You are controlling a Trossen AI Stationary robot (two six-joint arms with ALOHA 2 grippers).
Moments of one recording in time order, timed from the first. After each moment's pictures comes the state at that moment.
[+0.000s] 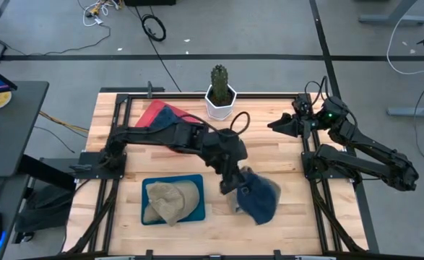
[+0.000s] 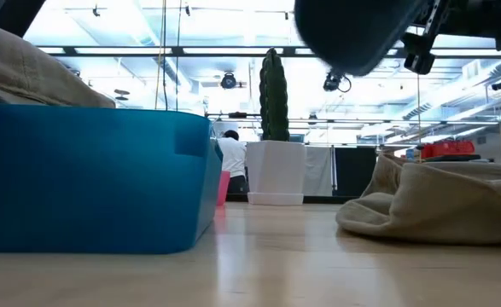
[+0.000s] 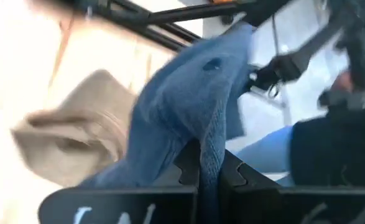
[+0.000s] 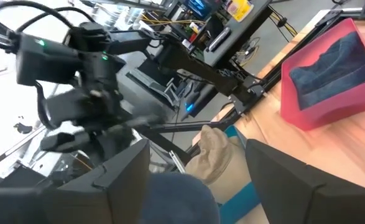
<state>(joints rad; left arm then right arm) -0.15 2.07 2.36 -0.93 0.25 -0.54 -0.63 0.55 0.53 0.04 -0.78 0.89</state>
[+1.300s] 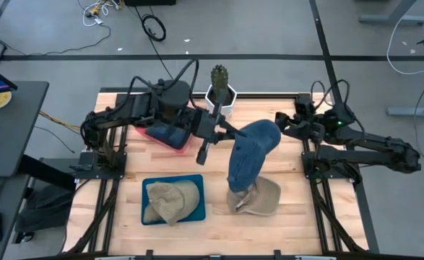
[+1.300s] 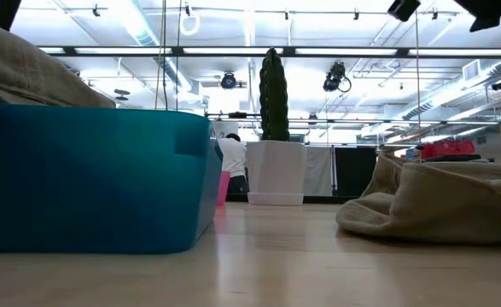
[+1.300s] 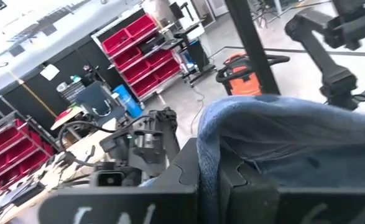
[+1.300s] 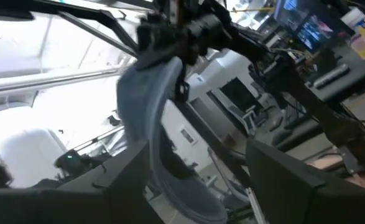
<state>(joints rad) -0.07 1.84 2.36 -0.58 0.19 0.54 -0.37 0.67 0.53 0.63 -0.67 1.05</state>
